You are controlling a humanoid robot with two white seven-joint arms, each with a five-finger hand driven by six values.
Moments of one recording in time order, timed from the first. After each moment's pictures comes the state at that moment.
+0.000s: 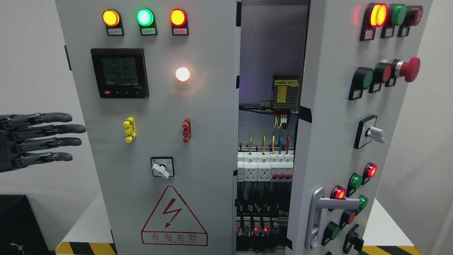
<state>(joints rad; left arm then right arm) -1.38 1.20 -1.00 -1.35 1.51 0.32 -1.17 0.06 0.12 0.00 -0.09 0.00 0.06 0.06</state>
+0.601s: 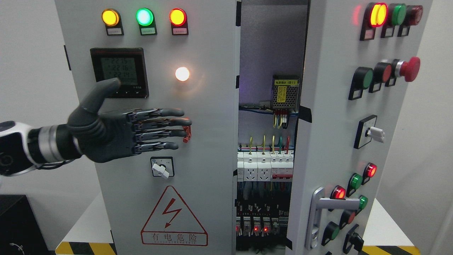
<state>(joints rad) -1.49 0.86 -1.13 -1.40 1.54 0.27 -0.76 0.06 0.12 0.00 -0.09 0.00 0.06 0.06</state>
